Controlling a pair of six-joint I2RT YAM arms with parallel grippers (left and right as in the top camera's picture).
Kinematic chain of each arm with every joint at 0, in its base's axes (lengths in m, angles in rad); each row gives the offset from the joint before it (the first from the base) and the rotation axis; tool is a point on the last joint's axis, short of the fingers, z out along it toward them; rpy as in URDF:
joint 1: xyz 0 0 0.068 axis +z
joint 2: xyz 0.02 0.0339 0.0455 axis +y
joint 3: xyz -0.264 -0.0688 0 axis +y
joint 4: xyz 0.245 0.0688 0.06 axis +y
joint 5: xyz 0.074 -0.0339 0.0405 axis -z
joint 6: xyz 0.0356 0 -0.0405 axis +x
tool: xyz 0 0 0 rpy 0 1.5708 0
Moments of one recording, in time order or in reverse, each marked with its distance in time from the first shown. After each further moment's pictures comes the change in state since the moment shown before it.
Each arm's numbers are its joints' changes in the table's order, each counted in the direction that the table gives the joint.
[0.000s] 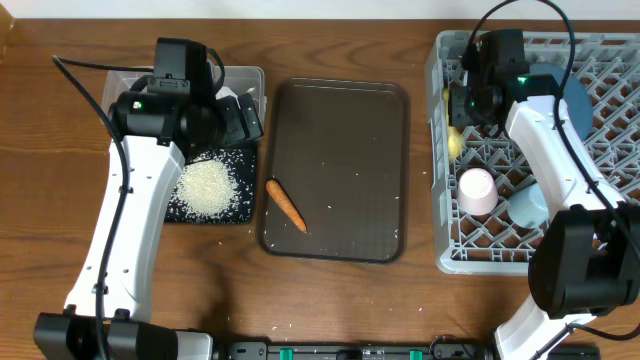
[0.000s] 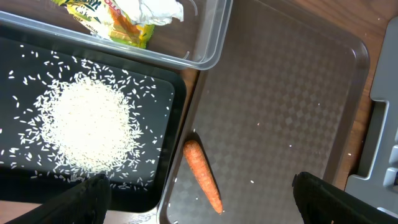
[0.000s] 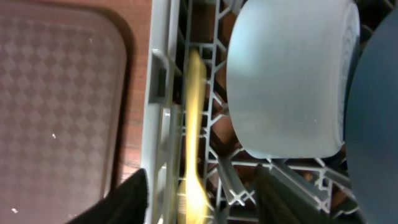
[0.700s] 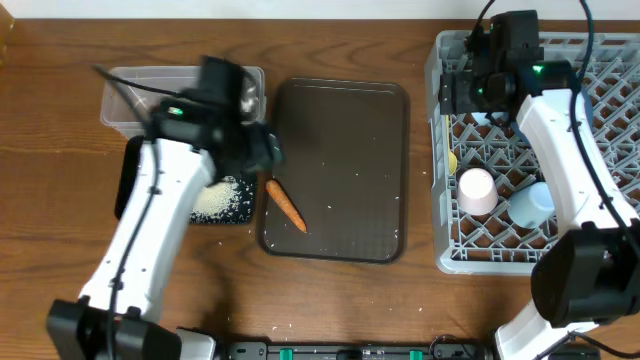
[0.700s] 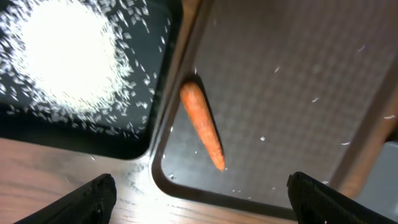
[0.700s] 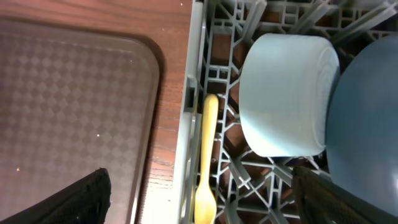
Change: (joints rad) left arm -0.187 0.008 0.094 0.090 -0.092 -0.167; right arm 0.001 -0.044 -0.117 0.114 -0.059 -0.005
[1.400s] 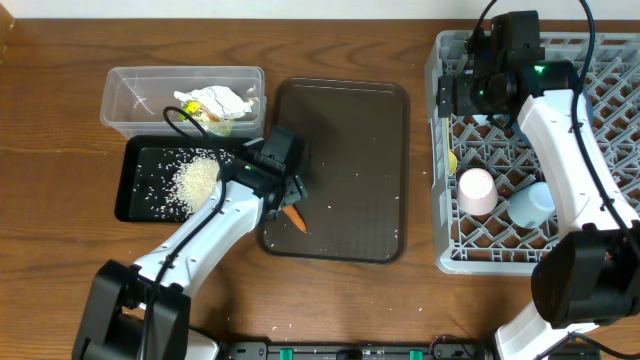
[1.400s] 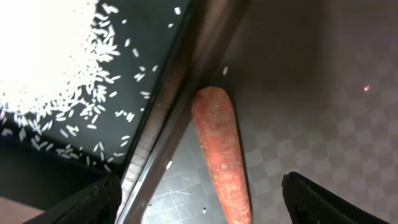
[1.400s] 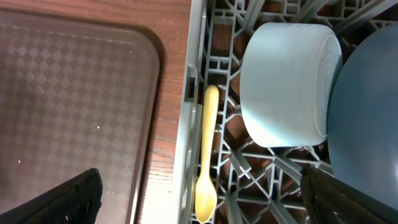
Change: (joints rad) left arm -0.160 0.013 0.452 -0.479 -0.215 -0.248; right arm 0.000 -0.001 -0.001 0.030 -0.001 -0.002
